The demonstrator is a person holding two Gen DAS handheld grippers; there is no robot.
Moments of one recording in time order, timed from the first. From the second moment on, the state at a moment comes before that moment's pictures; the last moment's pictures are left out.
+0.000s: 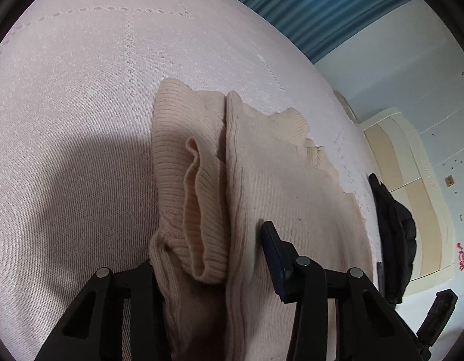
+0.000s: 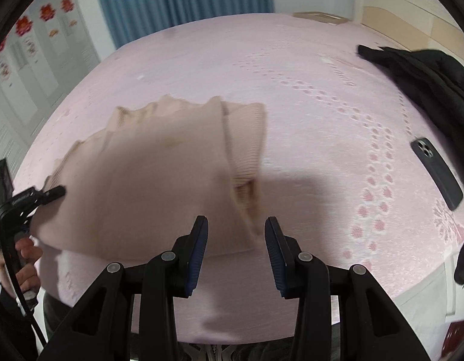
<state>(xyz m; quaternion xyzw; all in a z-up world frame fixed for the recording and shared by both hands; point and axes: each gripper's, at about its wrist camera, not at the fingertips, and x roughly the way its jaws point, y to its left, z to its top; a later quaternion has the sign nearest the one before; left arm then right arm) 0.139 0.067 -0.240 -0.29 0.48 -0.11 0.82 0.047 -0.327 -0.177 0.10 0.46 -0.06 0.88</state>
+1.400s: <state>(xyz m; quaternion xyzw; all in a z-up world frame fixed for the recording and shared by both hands) 0.155 -0.008 -0.142 -0.18 0.47 -0.05 0.86 0.024 -0.419 -0.191 0.19 0.47 -0.08 0.86</state>
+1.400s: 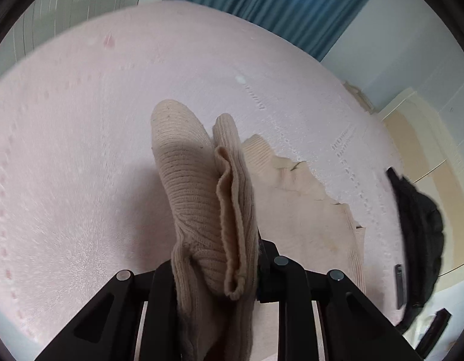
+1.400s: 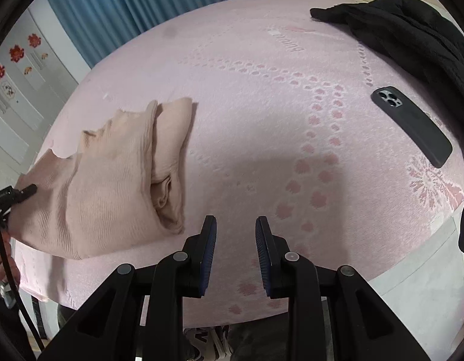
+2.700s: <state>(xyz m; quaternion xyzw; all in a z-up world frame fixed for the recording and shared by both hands) 0.143 -0.046 -0.151 -0.15 0.51 -0.13 0.84 0.109 -0.397 -0.195 0.33 0.43 0.09 0.84</state>
